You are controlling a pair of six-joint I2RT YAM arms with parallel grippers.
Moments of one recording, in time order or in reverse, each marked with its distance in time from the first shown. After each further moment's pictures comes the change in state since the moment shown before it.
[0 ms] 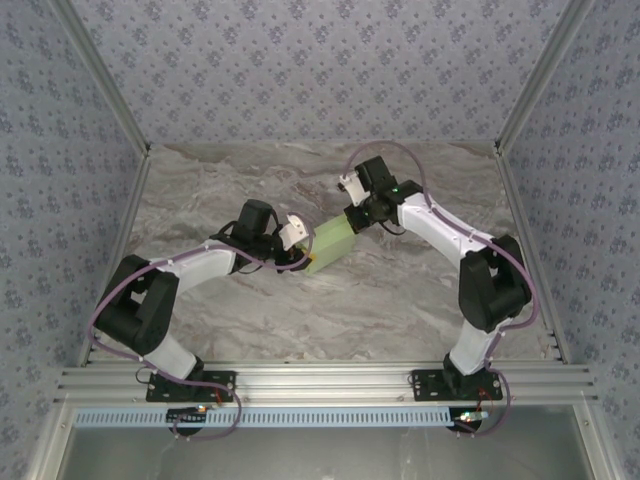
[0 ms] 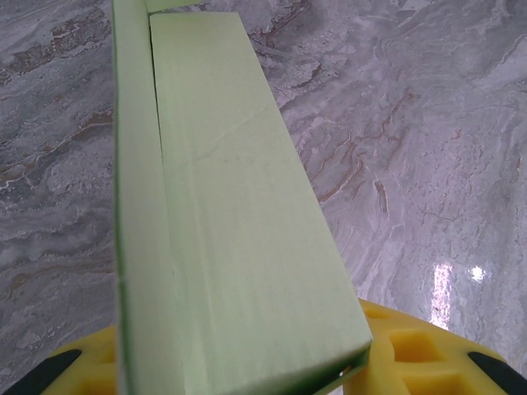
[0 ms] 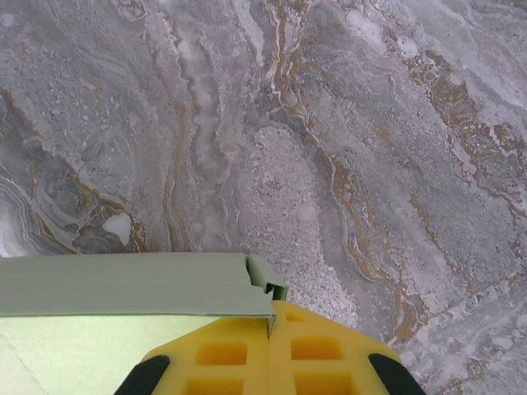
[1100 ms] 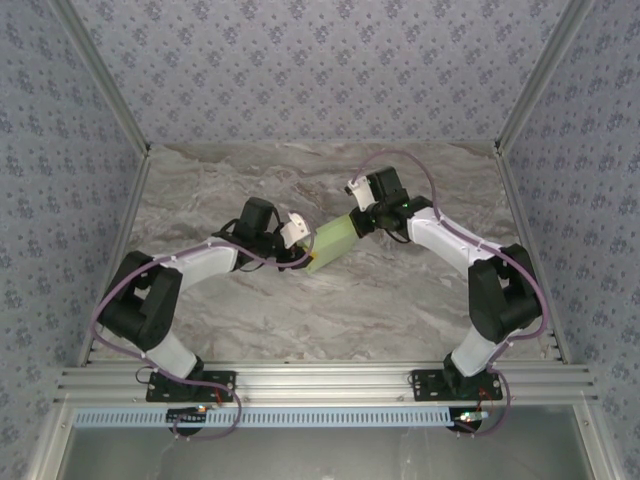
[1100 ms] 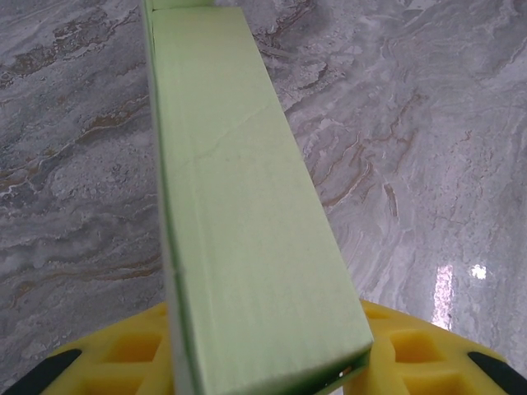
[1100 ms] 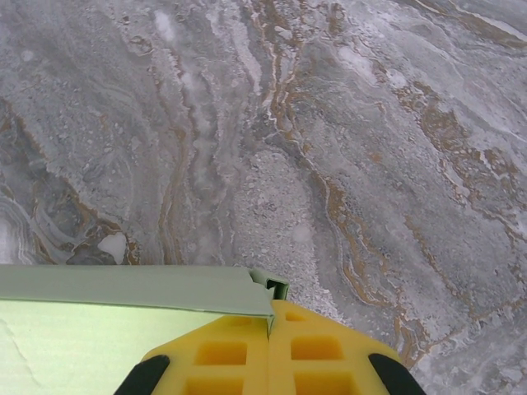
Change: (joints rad) left arm 0.008 0.035 0.028 -0.001 0.000 0.014; right arm -0.031 -0.083 -0.182 0.217 -0.036 0.003
